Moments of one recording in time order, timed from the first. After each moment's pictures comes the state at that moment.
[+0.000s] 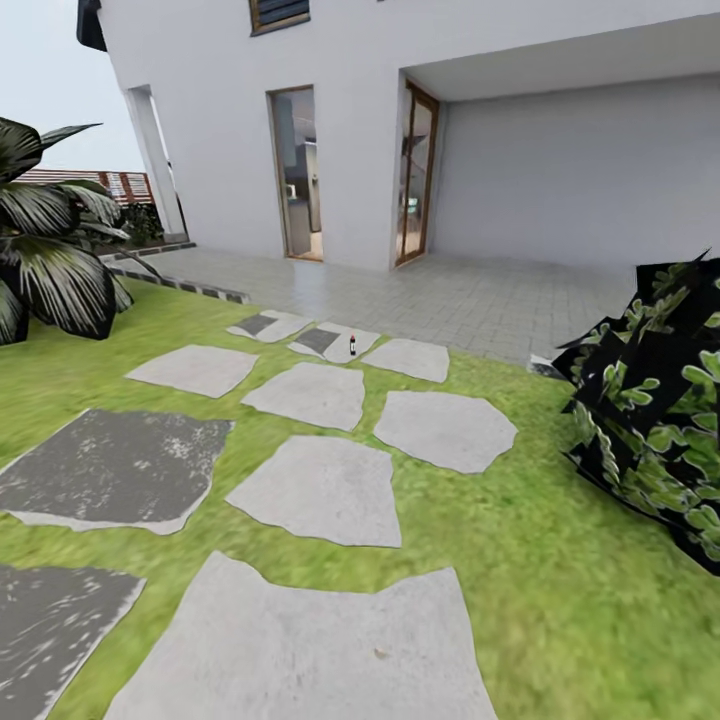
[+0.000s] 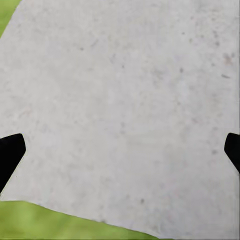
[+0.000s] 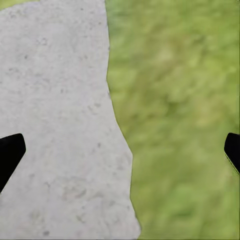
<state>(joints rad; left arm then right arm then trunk) -0.20 0.07 0.10 -0.24 0.01 -0.31 0.01 -0.11 -0.07 -0.06 -0.44 0.00 -0.35 0.00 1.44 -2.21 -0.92</state>
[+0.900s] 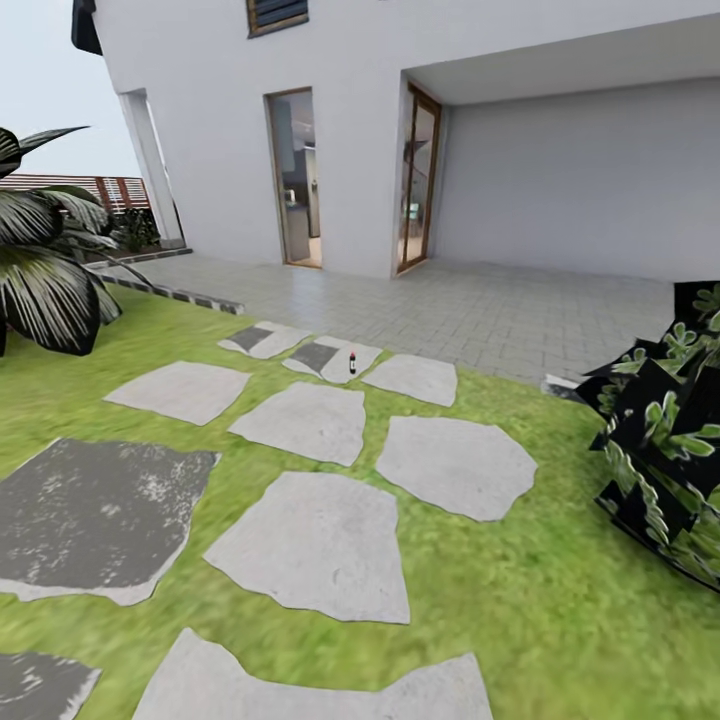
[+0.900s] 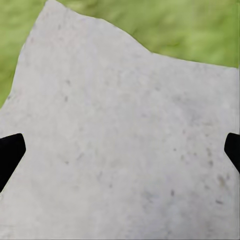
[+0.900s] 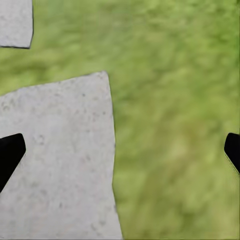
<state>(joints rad) -0.20 0.07 0.10 -0.24 0.01 -0.31 0.01 -0.11 -0.07 -0.06 -0.44 0.00 -0.35 0.00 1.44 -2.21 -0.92</state>
